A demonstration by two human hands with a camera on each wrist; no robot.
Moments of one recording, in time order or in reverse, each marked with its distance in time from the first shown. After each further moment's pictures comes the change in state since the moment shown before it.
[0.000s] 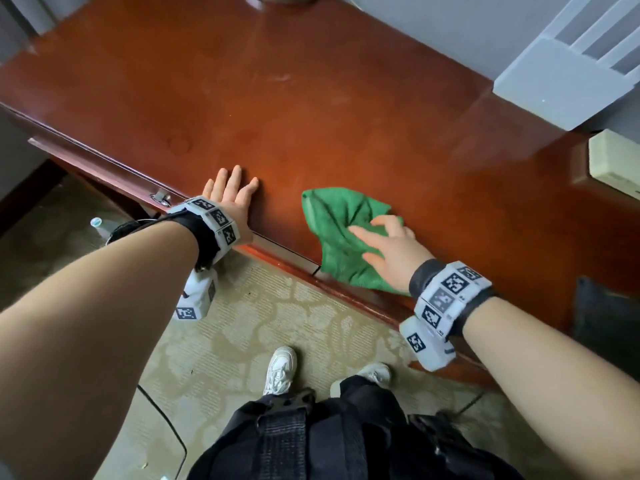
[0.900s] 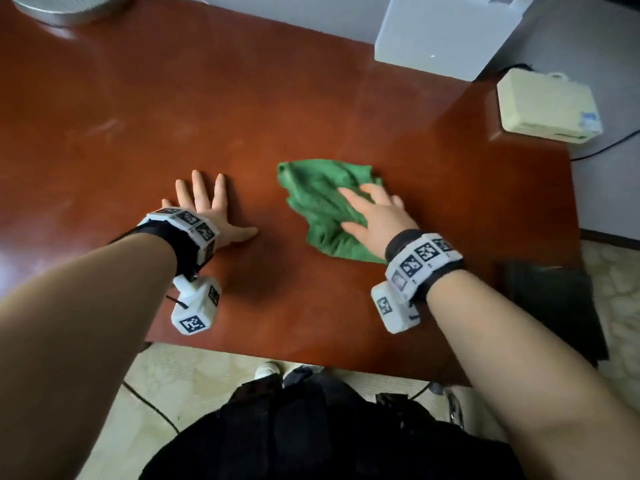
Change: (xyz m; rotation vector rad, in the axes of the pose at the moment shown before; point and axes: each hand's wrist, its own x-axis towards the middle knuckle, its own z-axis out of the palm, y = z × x) left_hand 0.101 0.185 -0.057 0.048 -0.142 -0.028; right_hand 0.048 0.182 -0.050 0.175 0.110 0.294
